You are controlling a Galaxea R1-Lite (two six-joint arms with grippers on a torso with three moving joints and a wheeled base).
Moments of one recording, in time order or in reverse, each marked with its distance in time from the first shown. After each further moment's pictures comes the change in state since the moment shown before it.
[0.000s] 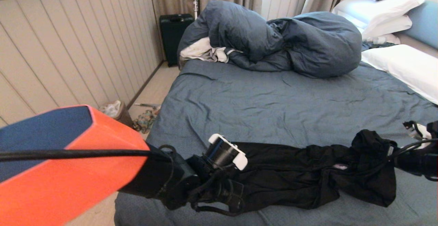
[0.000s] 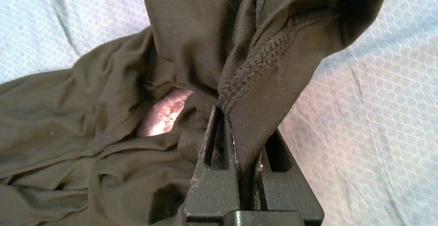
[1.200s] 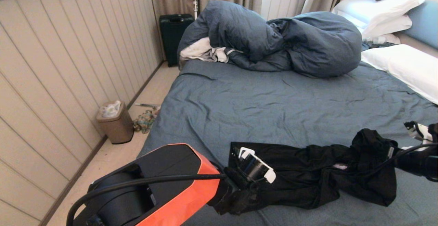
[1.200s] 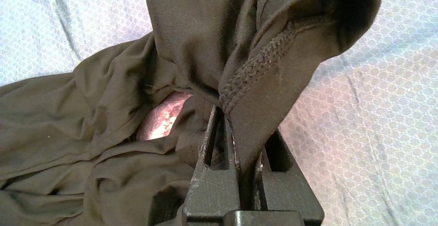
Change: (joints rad) left arm -0.051 0.381 -0.361 -0.070 0.348 0.020; right arm 0.001 -0.002 0.041 -0.083 0.000 -0.004
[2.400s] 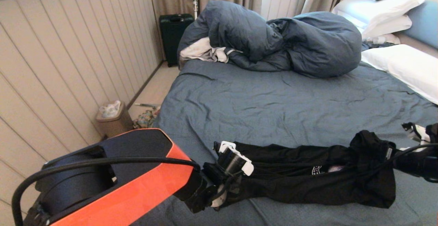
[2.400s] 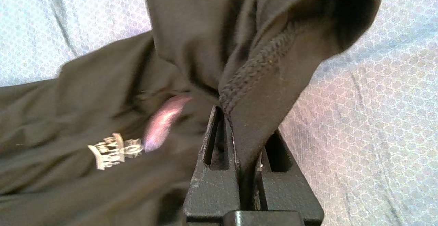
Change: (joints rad) left arm 0.084 -0.162 0.283 -0.161 -0.005 0.001; right arm 0.007 0.015 0.000 -0.001 -0.005 0.000
